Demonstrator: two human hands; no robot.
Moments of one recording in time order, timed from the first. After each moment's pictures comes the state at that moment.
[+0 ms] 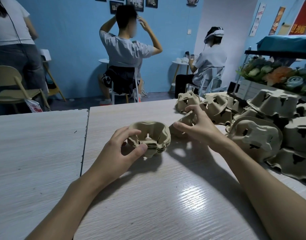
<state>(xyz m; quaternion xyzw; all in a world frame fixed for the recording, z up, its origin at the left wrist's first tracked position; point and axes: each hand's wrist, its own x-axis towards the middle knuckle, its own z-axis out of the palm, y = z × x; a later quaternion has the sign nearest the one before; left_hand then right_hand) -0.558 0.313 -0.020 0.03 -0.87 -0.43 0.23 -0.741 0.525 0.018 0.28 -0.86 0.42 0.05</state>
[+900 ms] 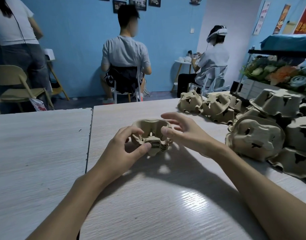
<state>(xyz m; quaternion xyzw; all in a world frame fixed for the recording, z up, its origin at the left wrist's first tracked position) -0.553 0.315 -0.016 0.05 -0.87 -0.44 0.24 -0.691 0.503 0.025 0.42 -0.77 0.47 -0.08</state>
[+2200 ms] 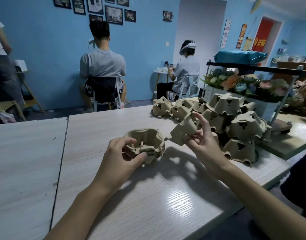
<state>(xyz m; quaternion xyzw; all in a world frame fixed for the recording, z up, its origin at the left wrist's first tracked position) -0.546 0.397 -0.012 0.05 -0.84 -0.45 0.29 -0.646 0.625 0.022 0.26 -0.73 0.63 0.04</state>
